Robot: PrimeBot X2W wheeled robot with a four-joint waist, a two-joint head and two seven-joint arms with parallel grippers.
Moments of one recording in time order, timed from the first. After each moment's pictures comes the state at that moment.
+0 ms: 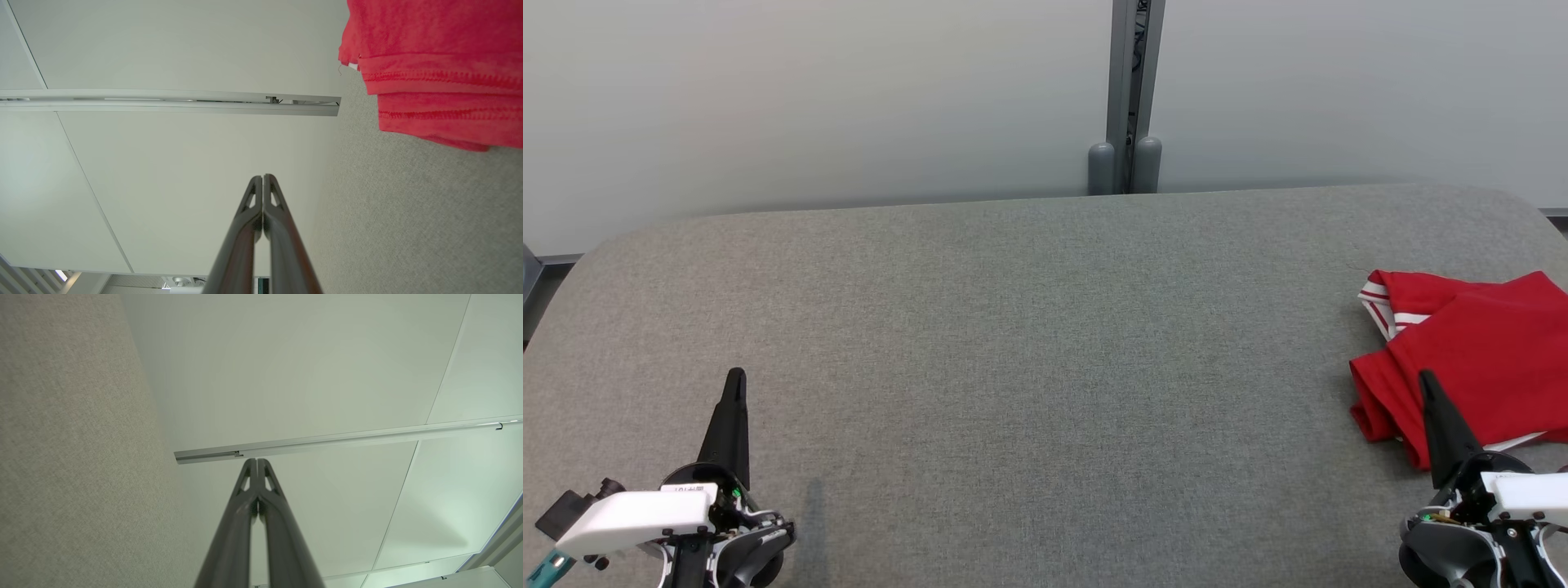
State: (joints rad) left arm -0.10 0.05 0.11 0.24 -1.61 -0.13 0.11; right arm -0.10 -0.05 -0.11 0.24 1.62 0.13 0.11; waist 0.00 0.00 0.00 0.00
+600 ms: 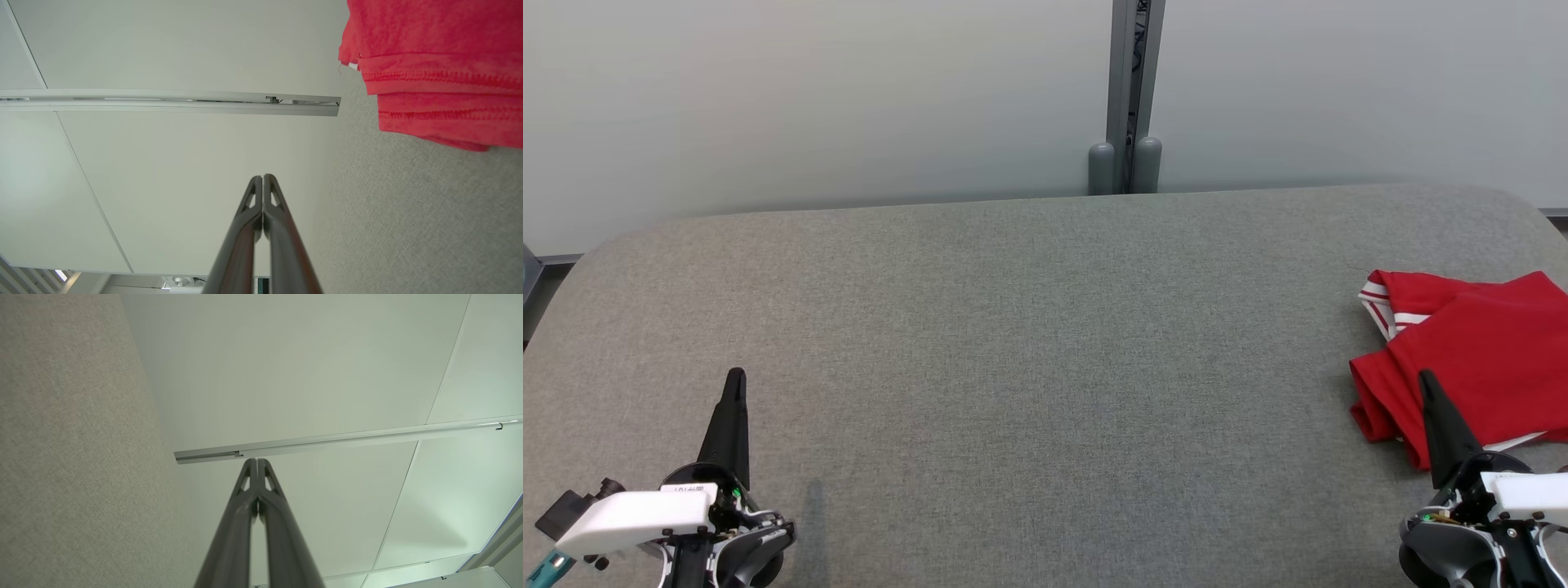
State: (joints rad) left arm -0.10 0.05 0.11 0.24 -1.61 -0.13 0.11; right arm -0.10 -0.05 -0.11 0.24 1.61 0.13 0.11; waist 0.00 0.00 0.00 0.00
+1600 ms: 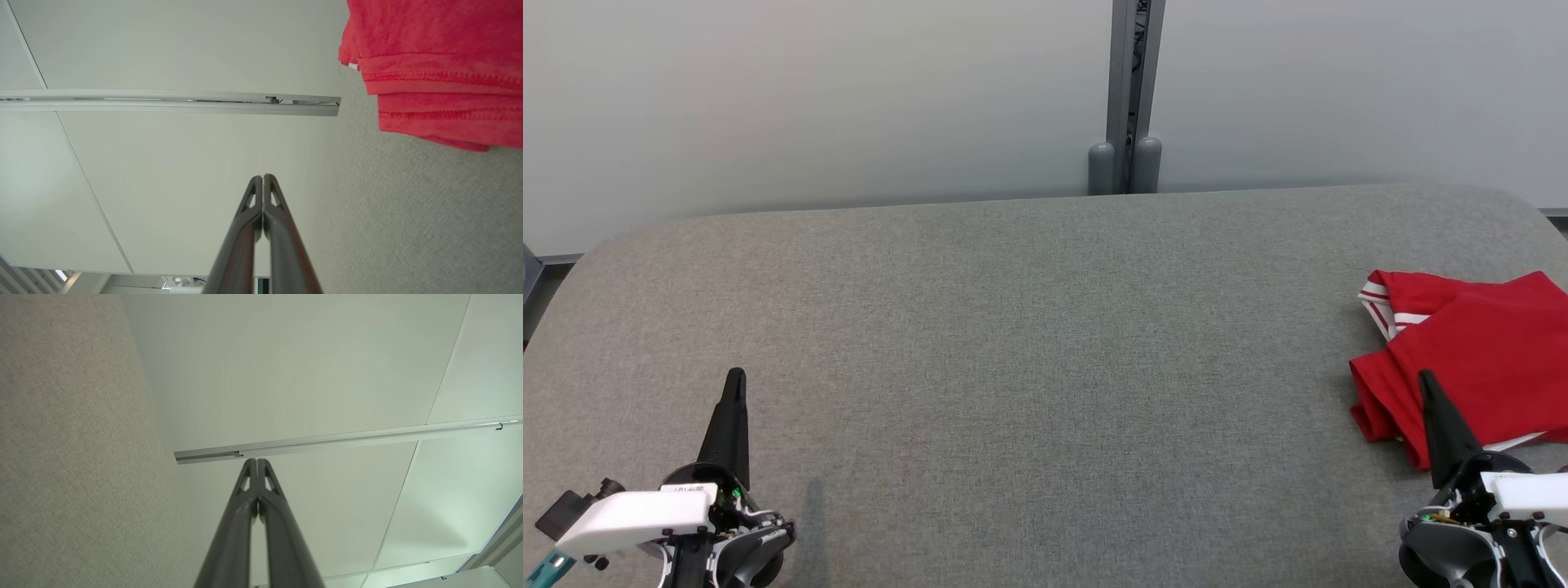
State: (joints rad) left arm -0.10 0.05 0.11 0.24 -1.61 -0.13 0.11; right arm -0.10 -0.05 -0.11 0.24 1.61 0.13 0.11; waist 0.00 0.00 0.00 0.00
